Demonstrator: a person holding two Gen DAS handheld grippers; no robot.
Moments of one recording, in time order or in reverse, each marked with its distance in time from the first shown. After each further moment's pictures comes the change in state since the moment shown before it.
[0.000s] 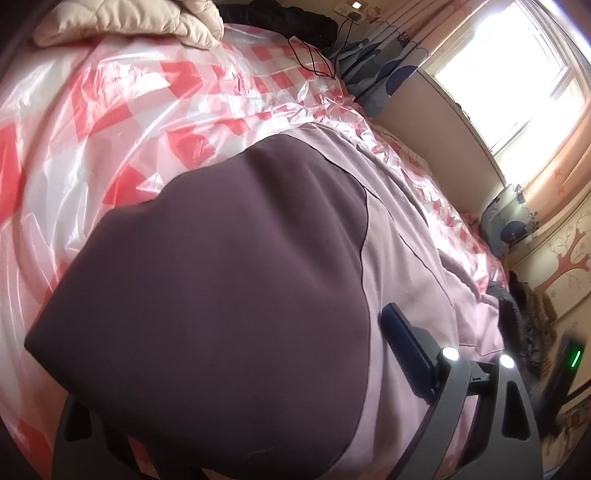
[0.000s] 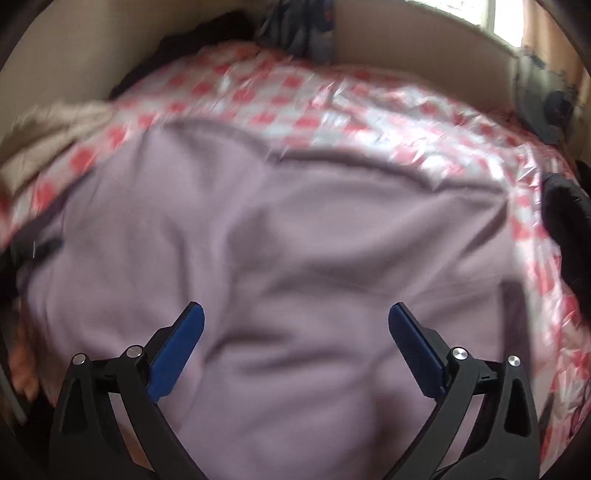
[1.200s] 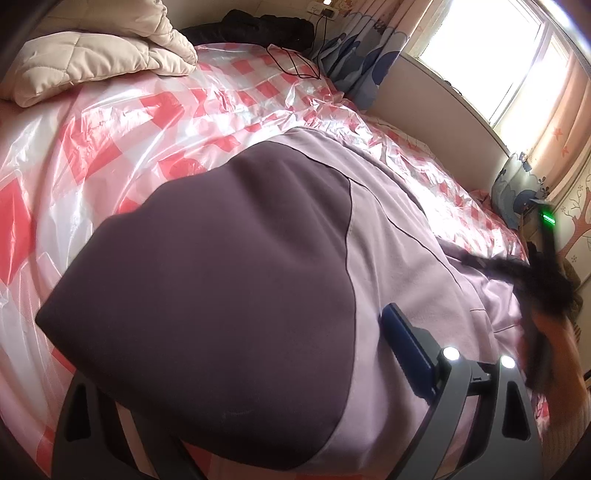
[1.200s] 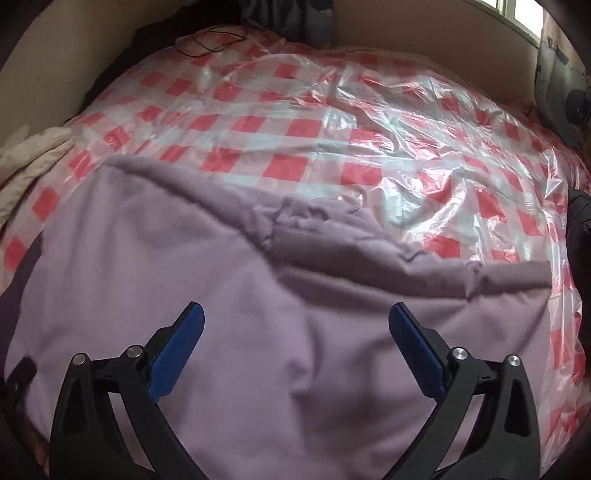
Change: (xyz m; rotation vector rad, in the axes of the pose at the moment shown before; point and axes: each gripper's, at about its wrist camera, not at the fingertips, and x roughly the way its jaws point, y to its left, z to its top) left arm -0.006 -0.019 0.003 0.140 -0.013 0.077; right arm 0.070 -0.001 0.080 -0.014 0.115 0.050
